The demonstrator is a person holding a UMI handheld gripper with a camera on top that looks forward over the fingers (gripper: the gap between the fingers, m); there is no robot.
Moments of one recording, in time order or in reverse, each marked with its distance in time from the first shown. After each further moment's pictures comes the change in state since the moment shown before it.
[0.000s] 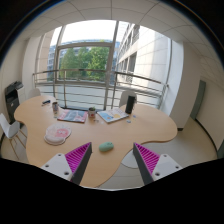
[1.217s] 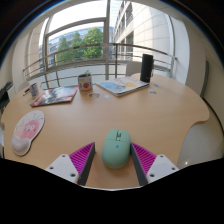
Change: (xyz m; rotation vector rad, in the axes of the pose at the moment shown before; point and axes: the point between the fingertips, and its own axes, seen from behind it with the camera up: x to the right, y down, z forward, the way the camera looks) arm -0.076 0.138 0.366 -0.178 -0.039 0.120
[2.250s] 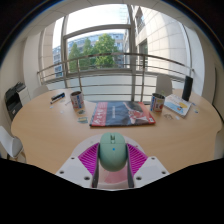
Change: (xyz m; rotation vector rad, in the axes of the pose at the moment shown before) arm -0.347 -0.078 -0.006 0.086 -0.125 -0.022
